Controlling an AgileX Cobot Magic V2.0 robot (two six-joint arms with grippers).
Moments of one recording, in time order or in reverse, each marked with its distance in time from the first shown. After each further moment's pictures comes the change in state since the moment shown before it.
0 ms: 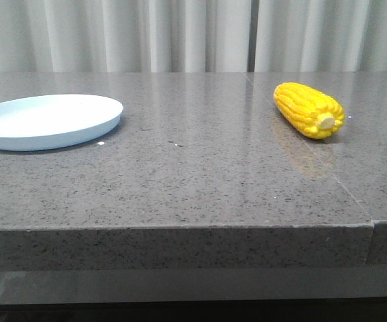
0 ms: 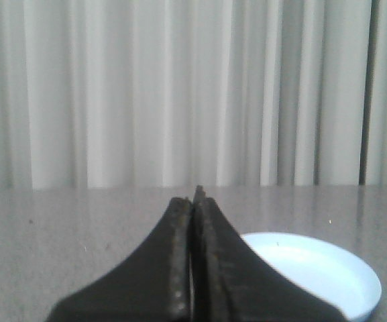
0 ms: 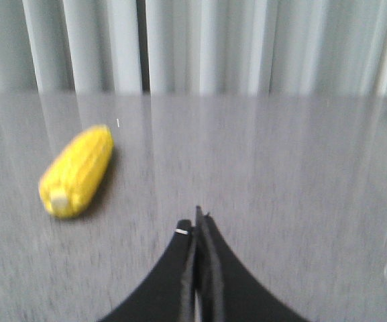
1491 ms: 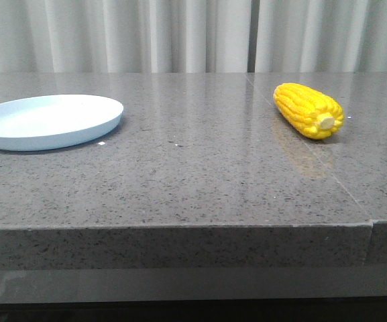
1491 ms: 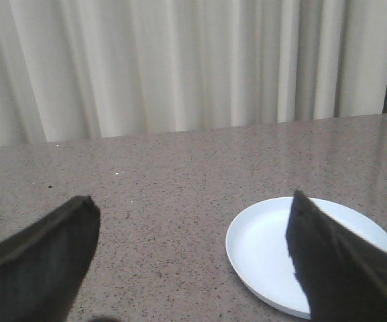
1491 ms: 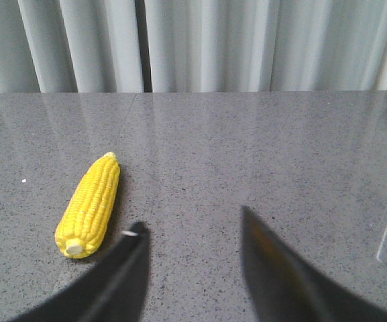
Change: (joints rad) left arm 0.000 0.409 -0.402 0.055 0.326 0.000; right arm 0.000 0.349 -0.383 0.023 0.200 0.000
